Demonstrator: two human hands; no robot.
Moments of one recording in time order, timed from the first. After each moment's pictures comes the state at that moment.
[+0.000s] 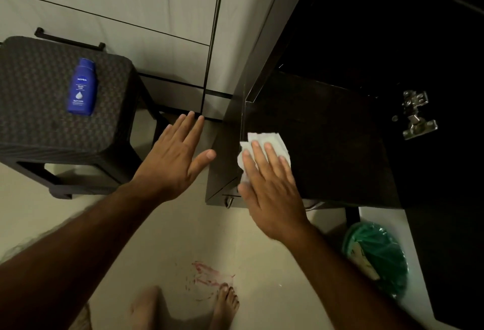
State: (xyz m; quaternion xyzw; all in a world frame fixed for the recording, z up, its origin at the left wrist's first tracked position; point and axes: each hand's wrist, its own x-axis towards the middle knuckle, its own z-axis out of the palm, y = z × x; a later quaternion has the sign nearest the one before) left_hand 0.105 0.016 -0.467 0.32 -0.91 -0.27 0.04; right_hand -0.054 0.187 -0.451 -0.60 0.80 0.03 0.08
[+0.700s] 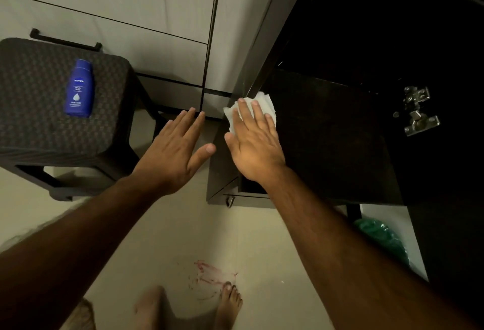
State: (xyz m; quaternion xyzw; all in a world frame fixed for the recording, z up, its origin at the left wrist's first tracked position) left_hand 0.100 0.004 -0.465 0.32 -0.91 -0.28 0.04; right_hand -0.071 0.088 -0.447 -0.57 0.82 0.03 0.09
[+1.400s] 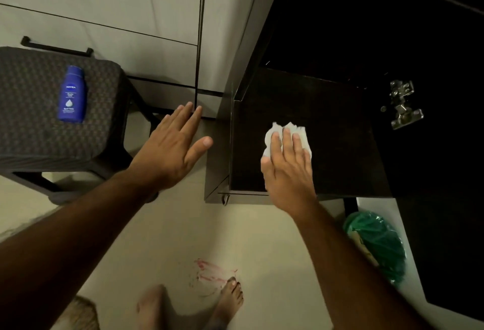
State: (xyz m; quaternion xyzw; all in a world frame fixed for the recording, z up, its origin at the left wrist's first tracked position) left_hand 0.089 0.002 -0.447 0.29 -0.91 -0.28 0.04; right_hand -0.096 0.180 -0.451 -0.46 0.88 0.00 0.10
